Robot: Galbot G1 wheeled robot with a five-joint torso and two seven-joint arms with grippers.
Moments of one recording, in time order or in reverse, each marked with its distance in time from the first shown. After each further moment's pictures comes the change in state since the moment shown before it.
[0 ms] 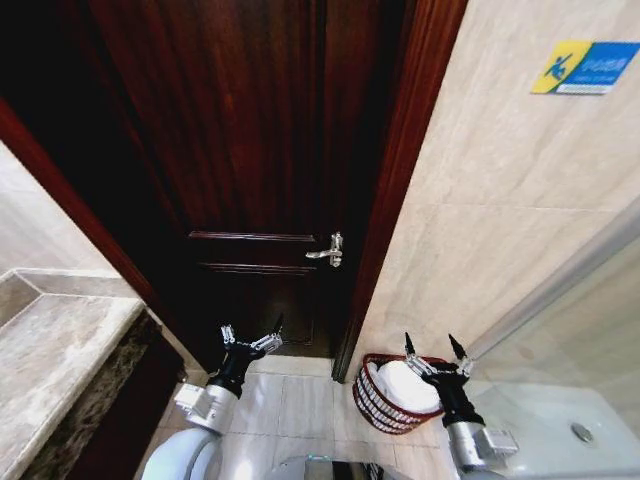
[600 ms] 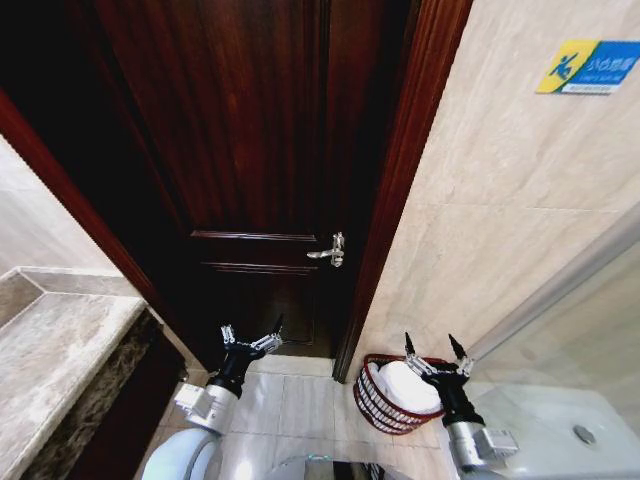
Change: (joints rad) left arm 0.000 0.000 0.000 0.000 0.000 0.000 0.000; right arm 0.000 0.000 0.000 0.000 0.000 0.000 0.000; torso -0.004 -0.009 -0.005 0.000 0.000
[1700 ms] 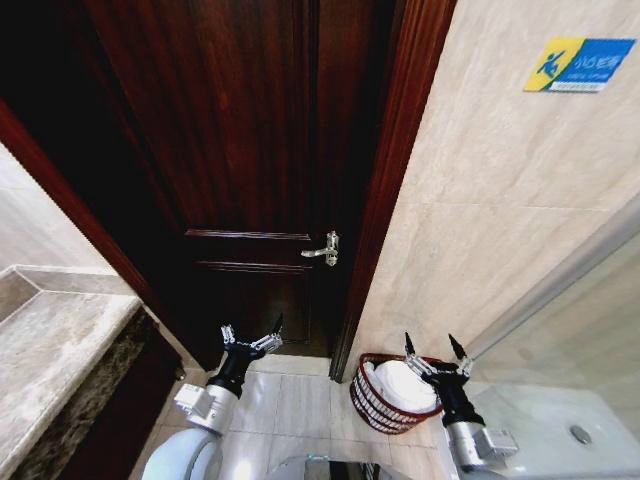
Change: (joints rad) left arm 0.000 0.000 0.000 0.000 0.000 0.000 0.000; right arm 0.000 0.000 0.000 0.000 0.000 0.000 0.000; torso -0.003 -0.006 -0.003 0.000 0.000
